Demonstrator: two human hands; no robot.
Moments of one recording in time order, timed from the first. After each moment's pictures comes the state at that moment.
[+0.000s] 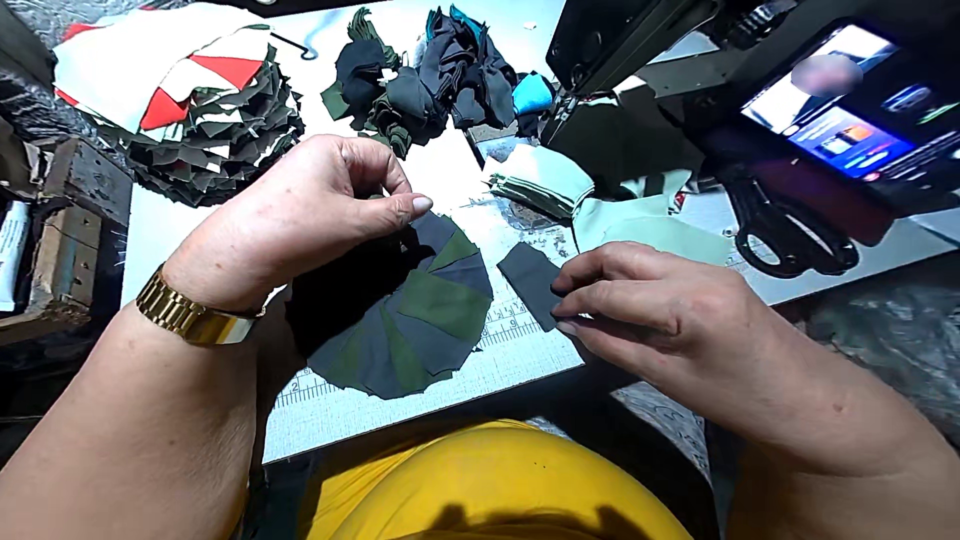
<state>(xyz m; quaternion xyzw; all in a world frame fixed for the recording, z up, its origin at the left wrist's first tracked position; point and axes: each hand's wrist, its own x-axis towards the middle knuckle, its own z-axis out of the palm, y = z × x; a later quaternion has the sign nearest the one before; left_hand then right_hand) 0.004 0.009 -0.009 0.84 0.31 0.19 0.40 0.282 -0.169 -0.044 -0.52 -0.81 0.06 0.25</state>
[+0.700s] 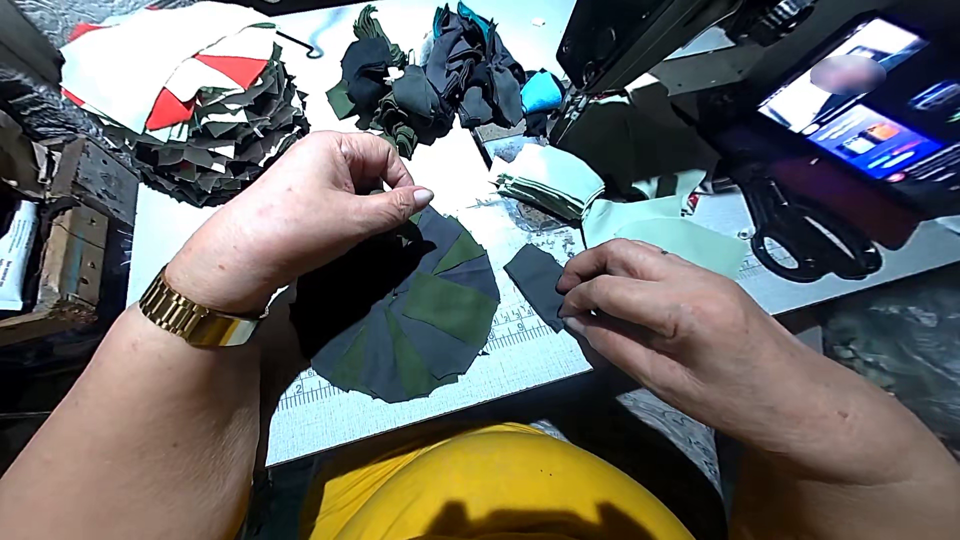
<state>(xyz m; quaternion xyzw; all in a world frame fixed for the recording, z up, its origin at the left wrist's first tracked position) 0.004 0.009 -0.009 0.83 0.32 0.21 0.40 0.280 -0.166 -0.048 -0.53 -0.81 0.06 0.24</state>
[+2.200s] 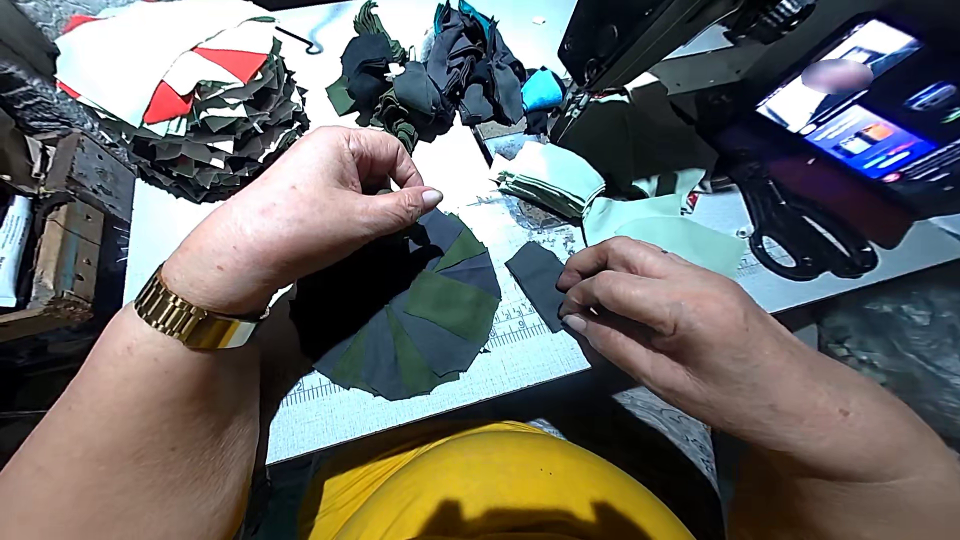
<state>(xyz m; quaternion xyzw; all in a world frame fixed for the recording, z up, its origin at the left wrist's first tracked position) 0.005 0.007 -0.007 0.85 0.30 0.20 0.39 0.279 -0.167 -0.048 -0.53 -0.81 0.06 0.24</state>
